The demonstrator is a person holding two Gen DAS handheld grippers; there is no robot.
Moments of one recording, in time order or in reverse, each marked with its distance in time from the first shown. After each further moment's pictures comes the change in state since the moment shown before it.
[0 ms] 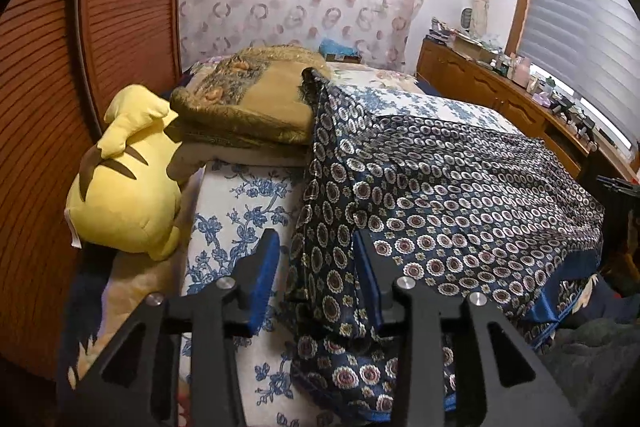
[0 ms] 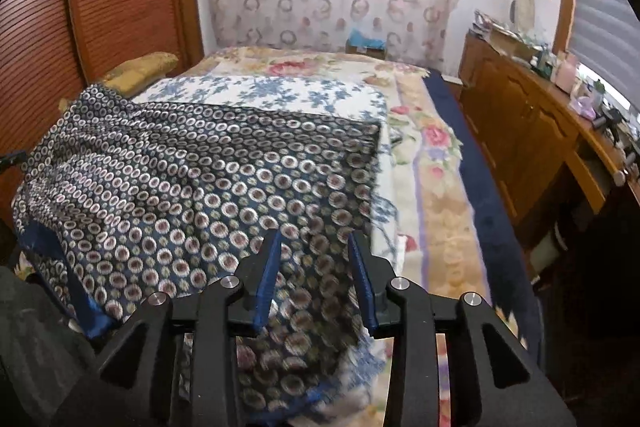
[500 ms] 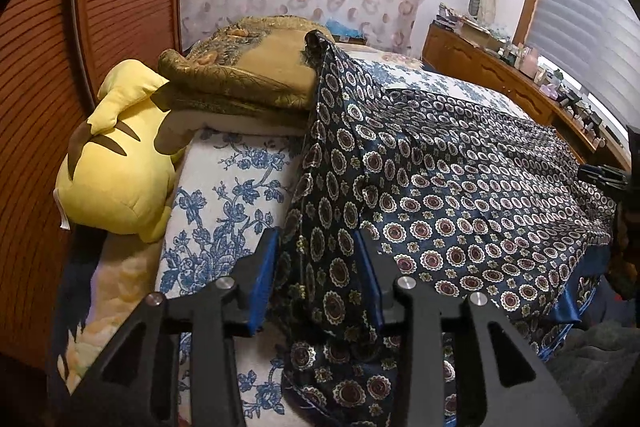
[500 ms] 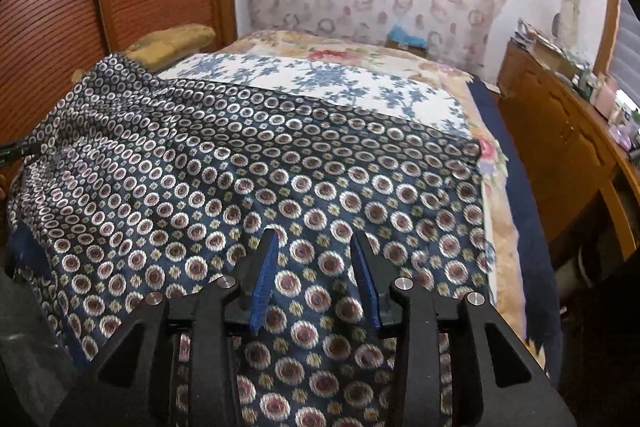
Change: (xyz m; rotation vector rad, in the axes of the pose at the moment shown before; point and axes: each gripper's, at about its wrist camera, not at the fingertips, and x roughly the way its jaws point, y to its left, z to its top) left arm 0.027 0.001 -0.011 -0.014 0.062 0.004; right arm 0.065 0.061 0.016 -0.100 0.039 0.081
